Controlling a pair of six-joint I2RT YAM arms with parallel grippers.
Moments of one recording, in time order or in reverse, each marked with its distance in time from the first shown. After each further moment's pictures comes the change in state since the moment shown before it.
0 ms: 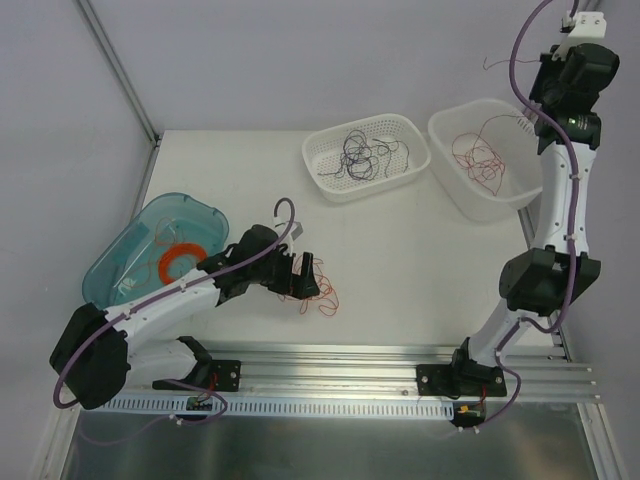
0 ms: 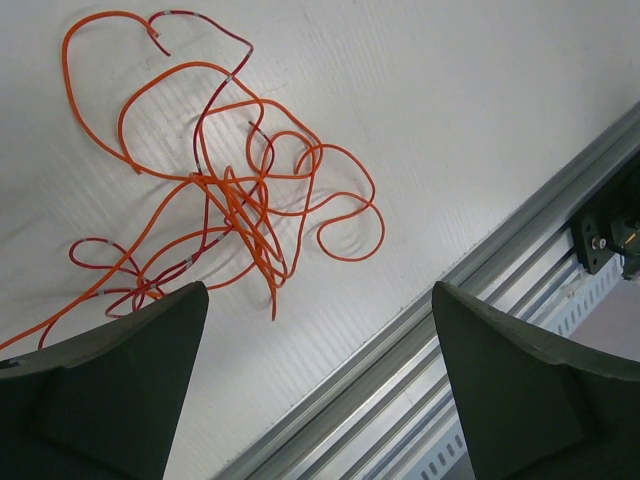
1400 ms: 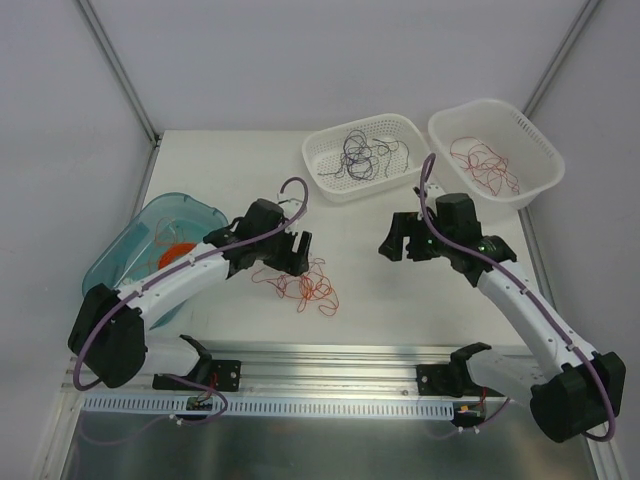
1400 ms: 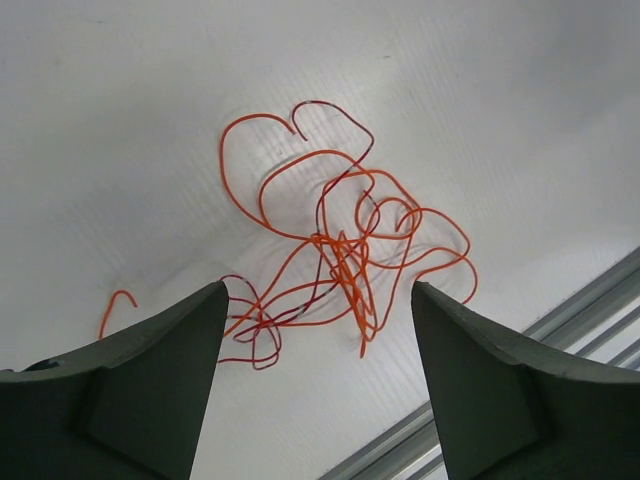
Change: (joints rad) left arm 0.066 0.142 0.220 -0.152 -0.129 0.207; right arm 0.562 -0.674 -1.176 -0.150 -0.293 0.418
